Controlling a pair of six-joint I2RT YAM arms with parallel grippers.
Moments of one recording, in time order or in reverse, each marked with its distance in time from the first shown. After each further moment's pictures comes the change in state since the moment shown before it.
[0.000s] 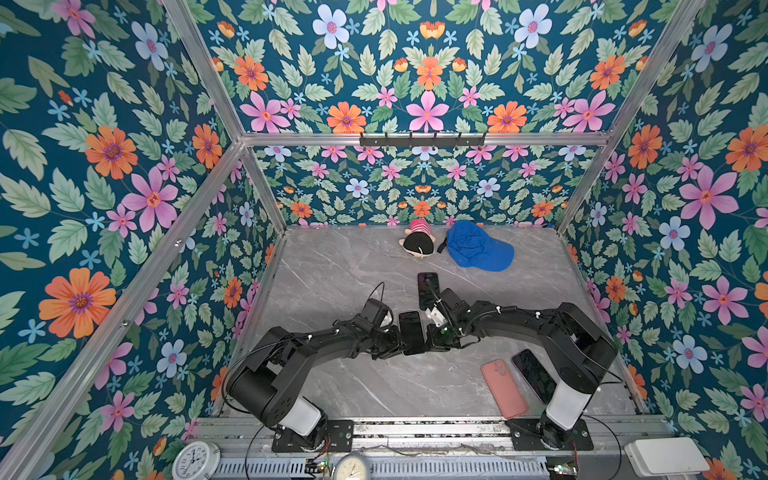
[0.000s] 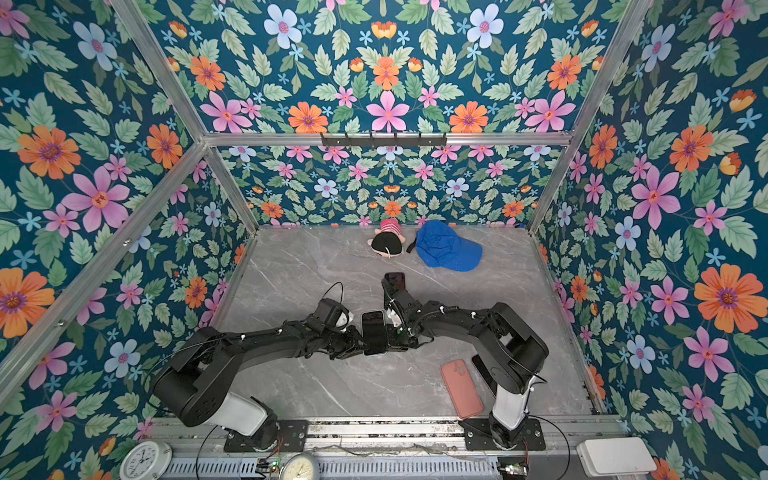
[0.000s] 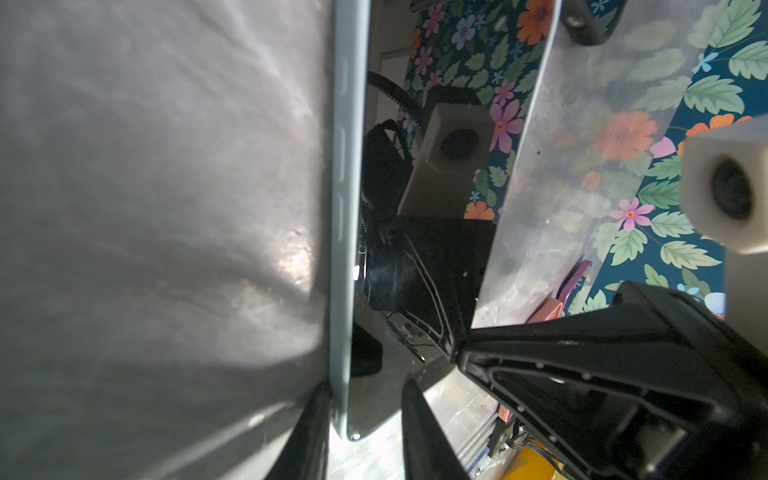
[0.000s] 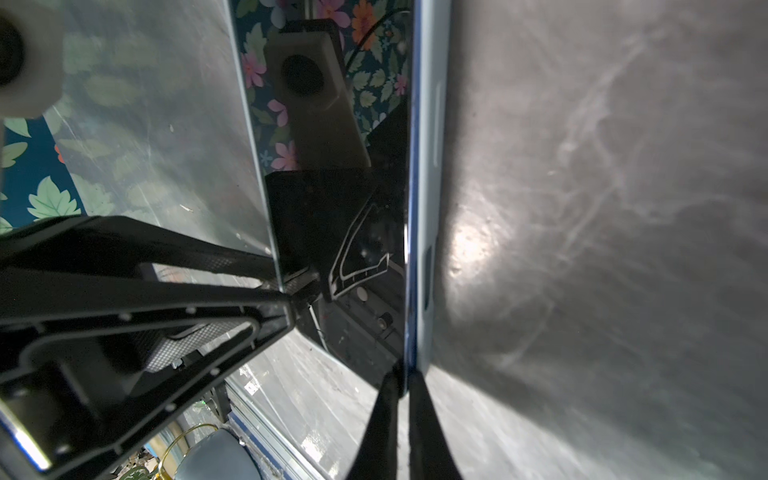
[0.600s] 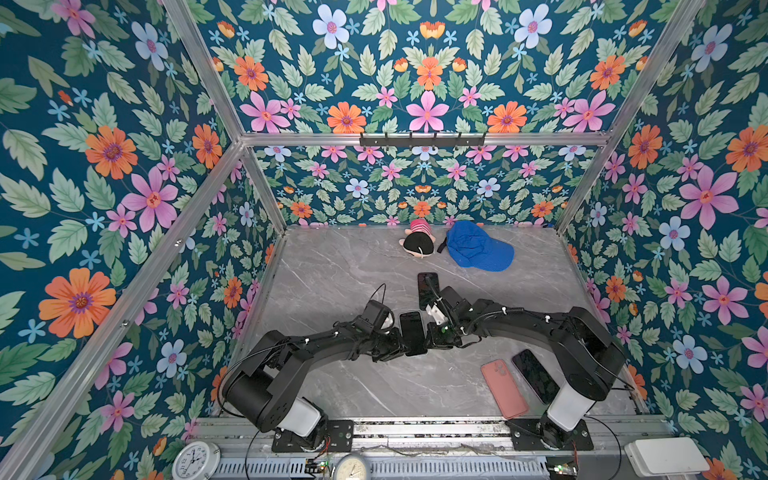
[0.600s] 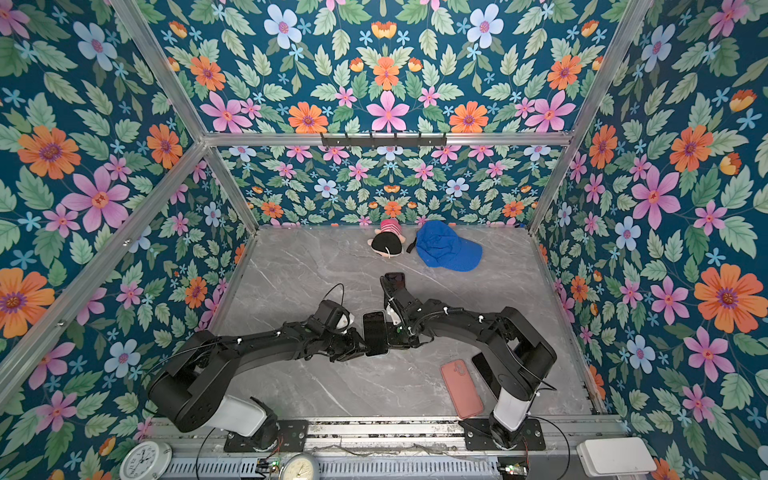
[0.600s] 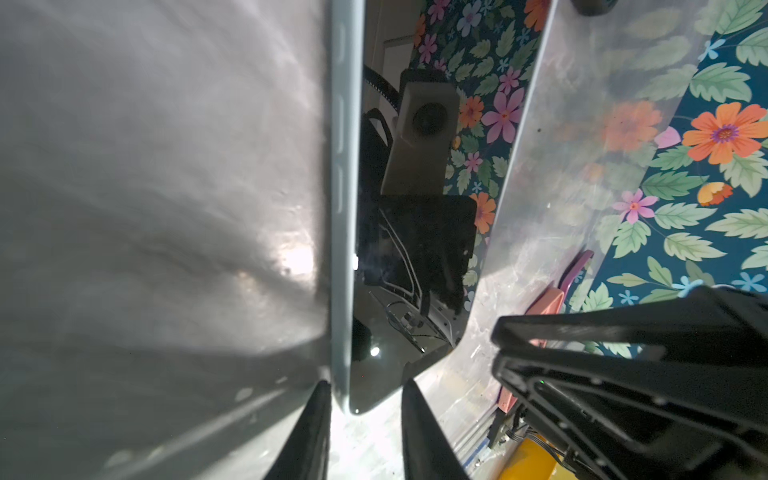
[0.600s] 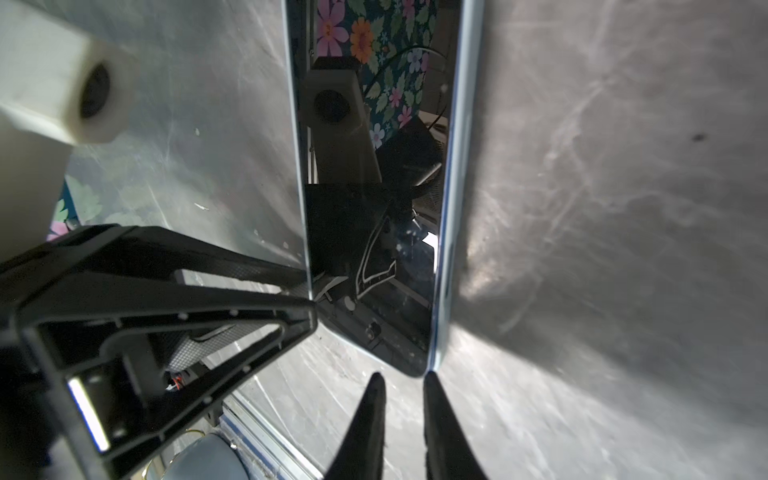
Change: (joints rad) left arm -0.006 -0.042 0.000 -0.054 -0.017 0.006; right arm 0.011 -0.066 0.027 -0.081 0.089 -0.030
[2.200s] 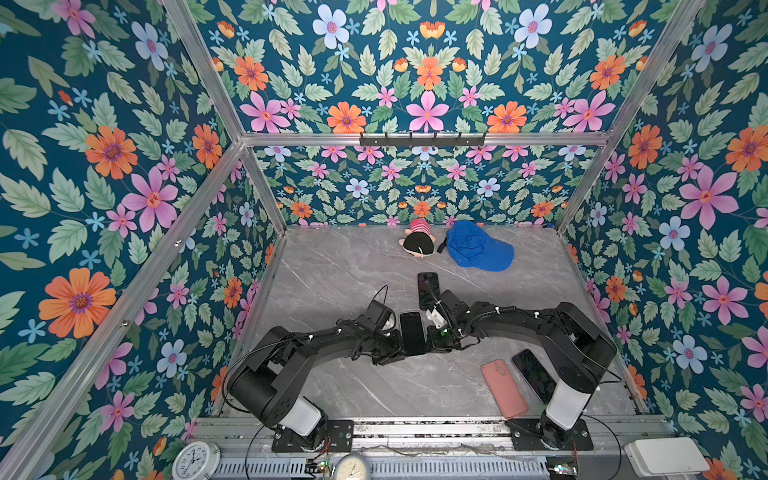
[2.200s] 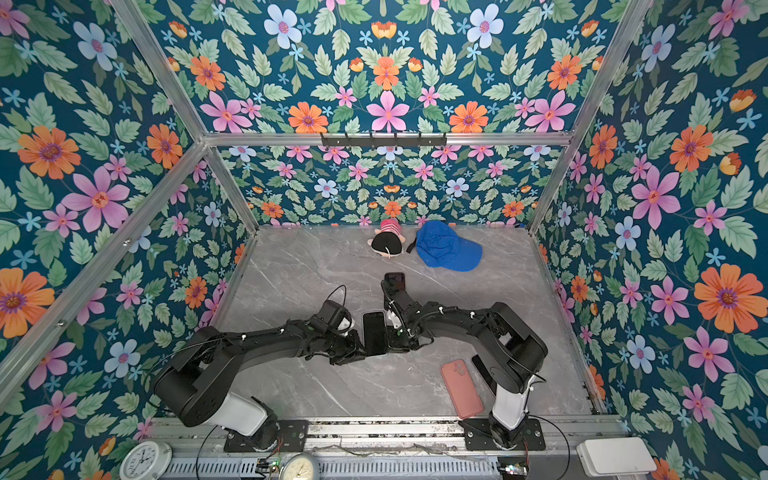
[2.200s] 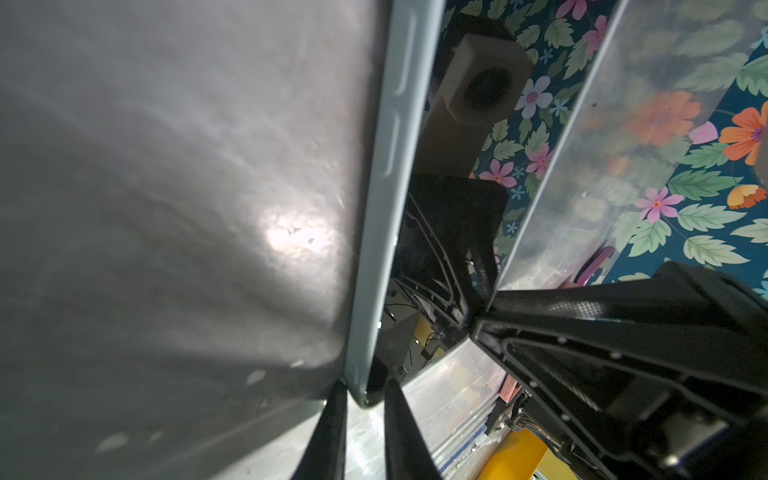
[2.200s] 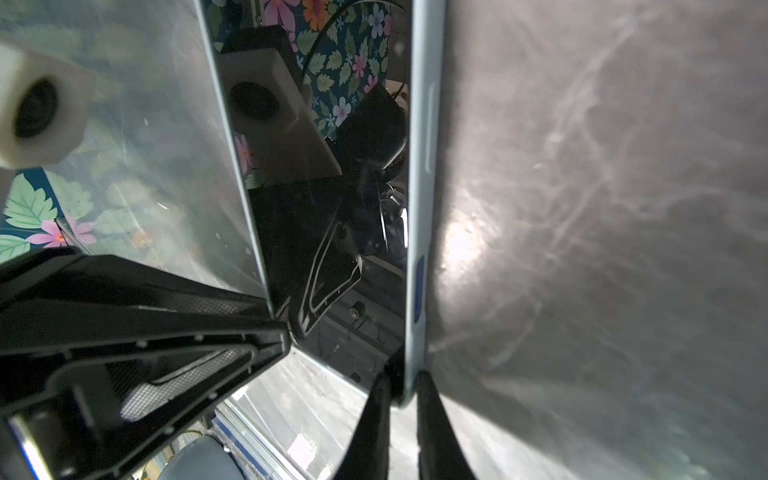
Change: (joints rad) left arm -0.011 0.037 0.026 -0.061 0.032 -0.027; right arm -0.008 0.064 -0.032 0.066 -0.064 0.019
